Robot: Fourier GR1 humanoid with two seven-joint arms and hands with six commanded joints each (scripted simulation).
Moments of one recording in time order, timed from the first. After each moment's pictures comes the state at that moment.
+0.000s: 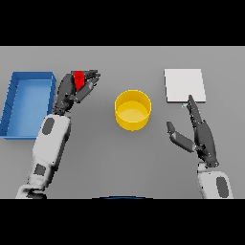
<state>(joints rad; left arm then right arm) -0.59 0.02 0.07 -0.96 -0.10 0.03 -0.19 0.07 -0.08 0.09 -1.67 0.18 -0.01 -0.12</state>
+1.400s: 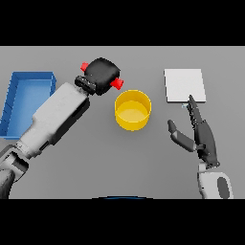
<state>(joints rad) -0.97 0.25 -0.59 -0.90 -0.91 -0.29 0.06 0.07 -0.08 0.09 -1.70 0.16 0.00 -0.07</state>
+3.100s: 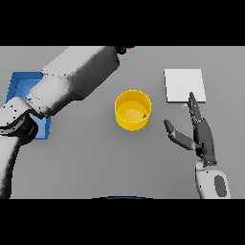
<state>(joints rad) -1.58 0.24 -1.00 -0.54 -1.41 -0.22 -0.30 0.05 -0.06 0.09 -1.69 0.19 -0.04 -0.10</state>
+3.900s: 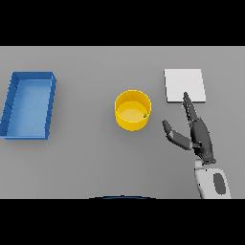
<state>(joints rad) -1.50 0.58 -0.15 -0.10 -0.65 -0.12 0.06 0.03 -0.08 0.10 -1.65 0.19 0.00 -0.14</state>
